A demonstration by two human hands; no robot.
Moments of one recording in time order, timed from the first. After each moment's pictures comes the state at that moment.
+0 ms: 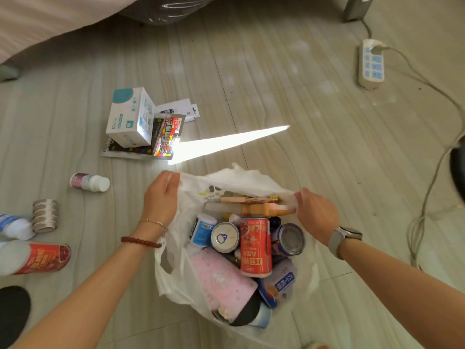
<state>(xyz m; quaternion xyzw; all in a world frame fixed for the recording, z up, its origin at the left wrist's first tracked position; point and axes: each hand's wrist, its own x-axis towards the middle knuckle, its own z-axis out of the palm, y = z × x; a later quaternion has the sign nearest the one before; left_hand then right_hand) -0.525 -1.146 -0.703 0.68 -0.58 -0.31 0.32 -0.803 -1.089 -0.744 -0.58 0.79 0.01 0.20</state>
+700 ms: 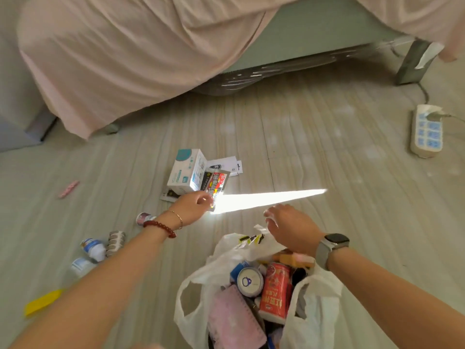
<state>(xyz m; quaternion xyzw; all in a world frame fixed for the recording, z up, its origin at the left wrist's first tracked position) -0.519 -1.232 -0.611 0.71 -0.62 -0.33 0.04 -0.749 -1.202 -0.645 -0.78 0.55 -0.05 0.28</state>
